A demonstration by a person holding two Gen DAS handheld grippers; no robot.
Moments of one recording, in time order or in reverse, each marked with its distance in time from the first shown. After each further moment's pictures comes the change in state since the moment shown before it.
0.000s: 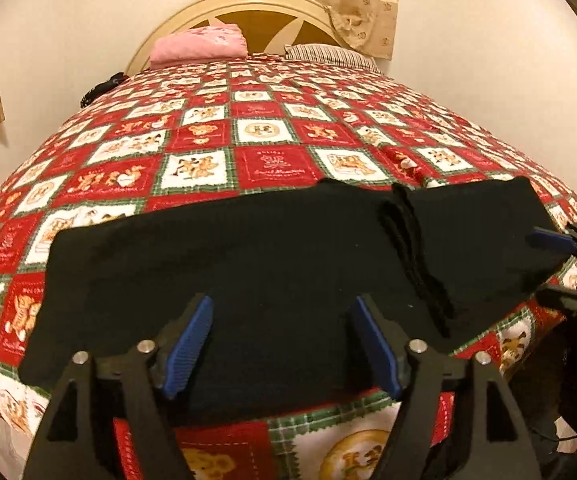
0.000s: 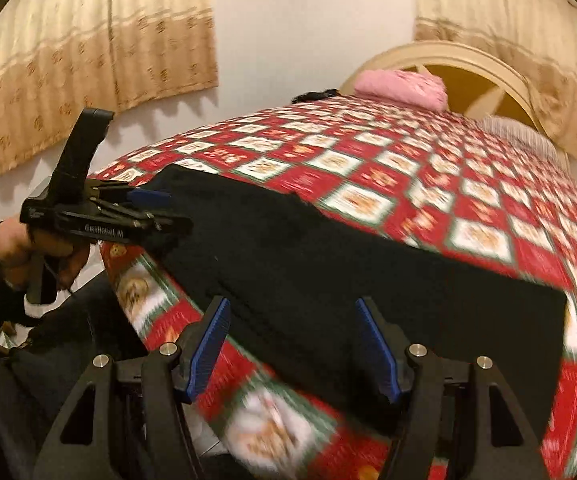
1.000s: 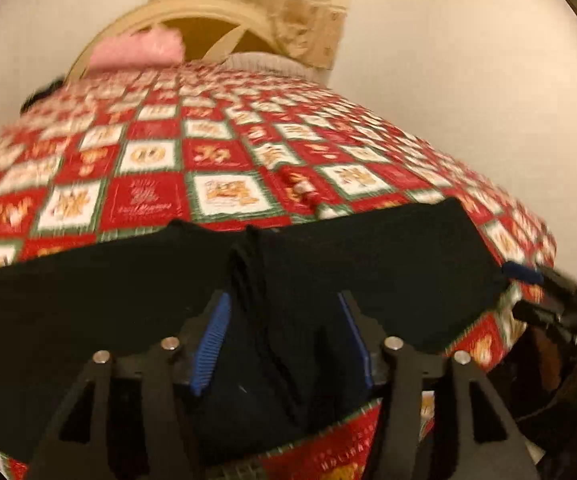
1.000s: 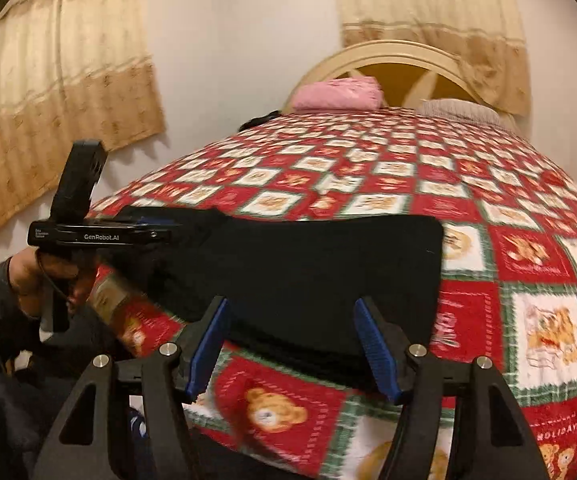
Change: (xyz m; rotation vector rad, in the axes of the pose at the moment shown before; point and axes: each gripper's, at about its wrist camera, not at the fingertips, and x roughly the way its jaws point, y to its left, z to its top) left arm 0.009 -0.076 0.027 0.059 -0.036 -0.235; right arm -0.077 -0.078 -0.056 0.203 -0.082 -0.096
